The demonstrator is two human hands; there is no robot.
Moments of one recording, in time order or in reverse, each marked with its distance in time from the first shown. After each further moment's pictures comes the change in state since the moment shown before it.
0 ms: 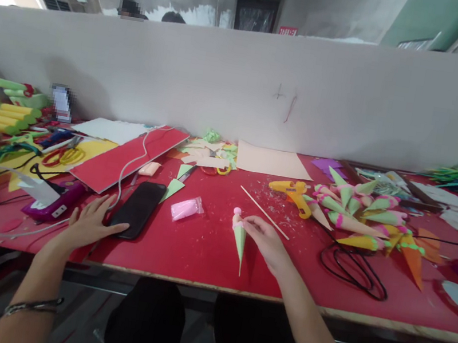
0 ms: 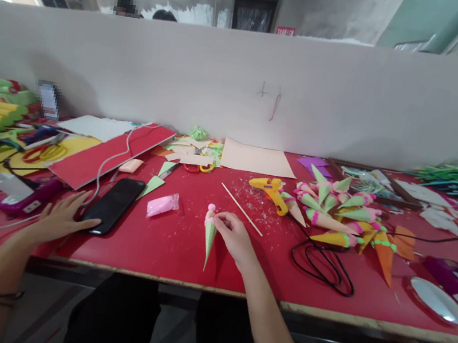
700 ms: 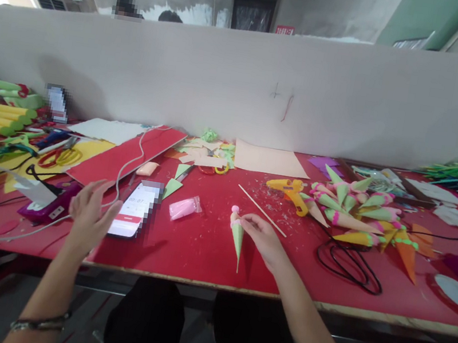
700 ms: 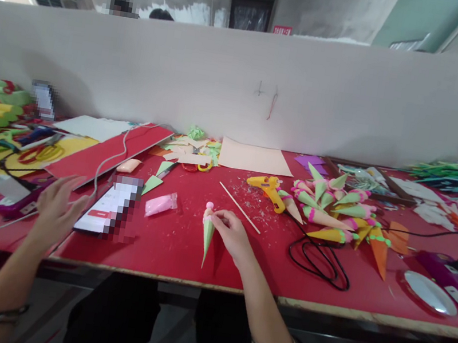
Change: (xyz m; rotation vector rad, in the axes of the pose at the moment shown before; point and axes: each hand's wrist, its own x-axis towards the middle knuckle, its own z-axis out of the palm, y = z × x) left_hand -0.018 0.037 -0.008 -0.260 0.546 0.163; right_hand 0.001 0.001 0.001 0.020 0.015 0.002
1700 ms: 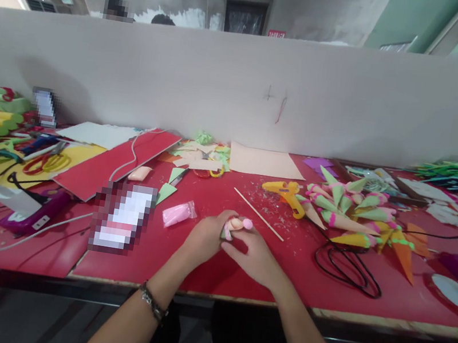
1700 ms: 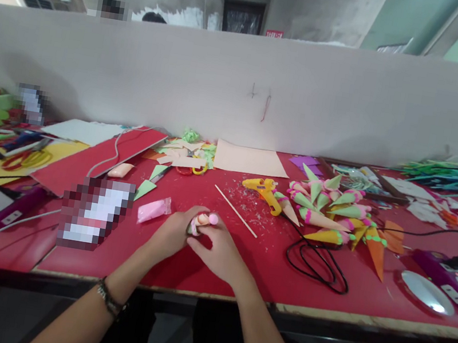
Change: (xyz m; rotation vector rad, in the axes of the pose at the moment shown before) left_hand -0.009 0.168 0.070 -0.653 -0.555 0.458; right_hand -0.016 -0.011 0.006 -0.487 -0.125 -0.397
